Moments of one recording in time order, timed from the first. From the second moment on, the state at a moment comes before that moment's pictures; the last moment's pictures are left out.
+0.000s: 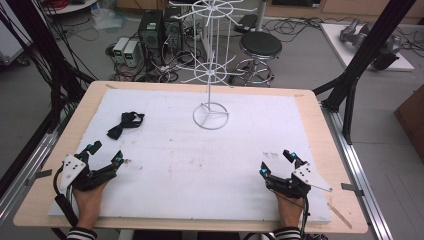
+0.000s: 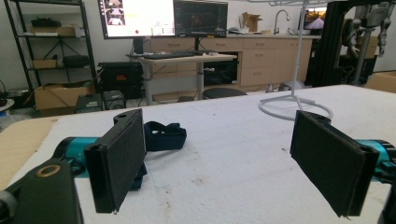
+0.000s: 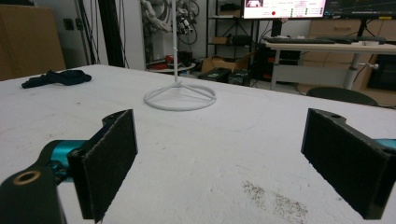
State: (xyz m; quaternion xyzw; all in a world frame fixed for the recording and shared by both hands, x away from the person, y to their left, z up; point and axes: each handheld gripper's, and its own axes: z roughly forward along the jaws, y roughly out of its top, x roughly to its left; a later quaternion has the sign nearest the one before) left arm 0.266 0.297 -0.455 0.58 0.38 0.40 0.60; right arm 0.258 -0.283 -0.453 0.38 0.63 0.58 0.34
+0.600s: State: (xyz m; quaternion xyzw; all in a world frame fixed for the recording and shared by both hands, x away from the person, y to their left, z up) left arm 0.266 0.296 -0.455 0.58 0.39 0.40 0.59; right arm 0.257 -0.282 -0.453 0.38 0.63 0.58 0.35
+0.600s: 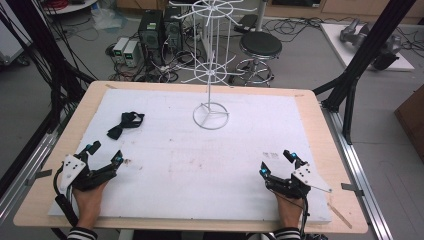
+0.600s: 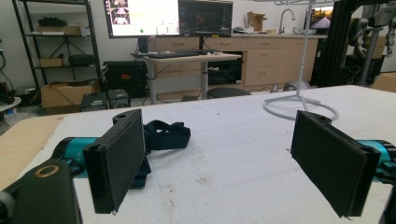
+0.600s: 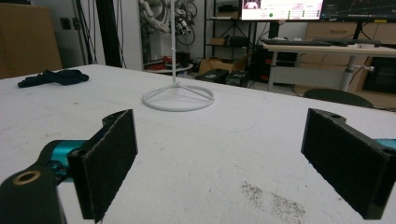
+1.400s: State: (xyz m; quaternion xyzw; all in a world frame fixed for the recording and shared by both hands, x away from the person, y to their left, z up) left arm 0.272 0.306 -0.447 0.57 0.40 0.39 0.60; right arm 0.258 -0.283 -0.453 0.38 0.63 0.58 0.35
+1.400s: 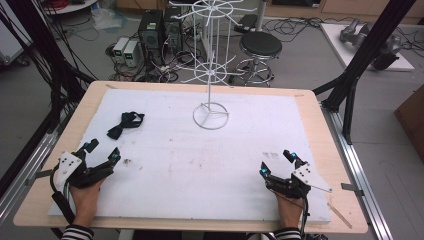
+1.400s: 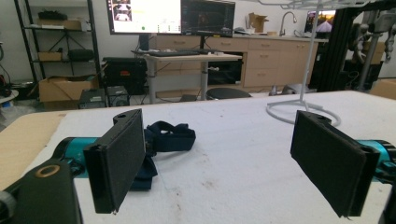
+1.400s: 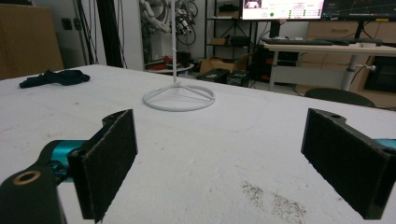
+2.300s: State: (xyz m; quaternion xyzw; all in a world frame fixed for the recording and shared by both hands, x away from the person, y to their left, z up) left arm 0.333 0.317 -0.403 0.67 0.40 0.32 0.54; right arm 0.258 -0.282 -0.453 0.38 0.63 0.58 0.35
